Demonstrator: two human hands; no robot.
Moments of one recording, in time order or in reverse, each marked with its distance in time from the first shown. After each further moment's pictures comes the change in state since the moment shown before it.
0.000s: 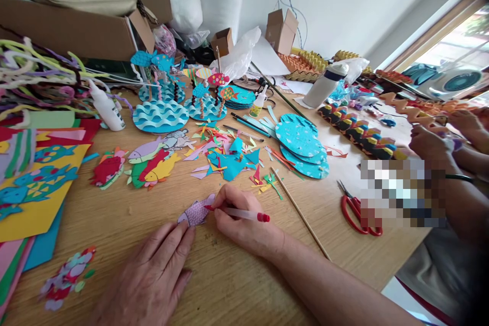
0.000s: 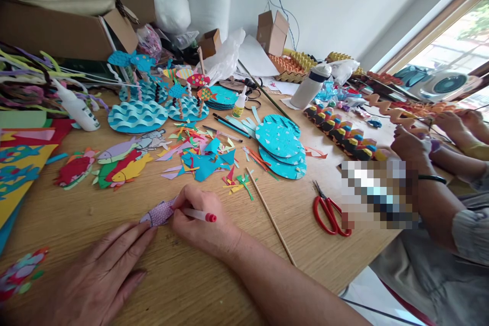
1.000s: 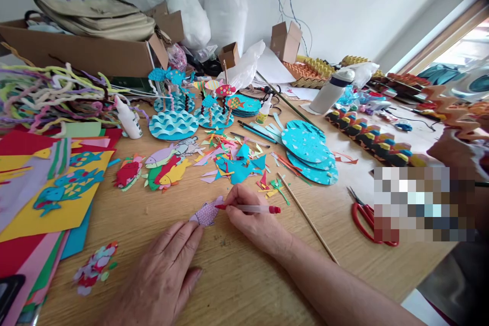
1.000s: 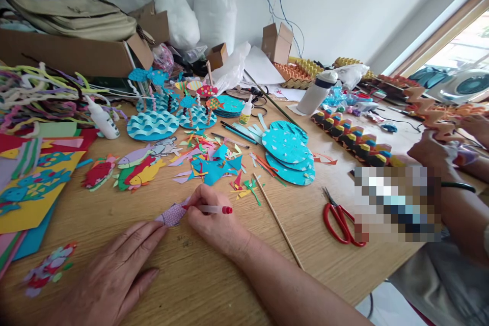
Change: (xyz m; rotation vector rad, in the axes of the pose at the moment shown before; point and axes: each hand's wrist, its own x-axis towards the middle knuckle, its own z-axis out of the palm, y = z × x) left_hand 0.003 0.000 -0.011 -0.018 -0.012 -0.064; right_hand 0.003 -0.001 -0.004 0.233 -0.007 0.046
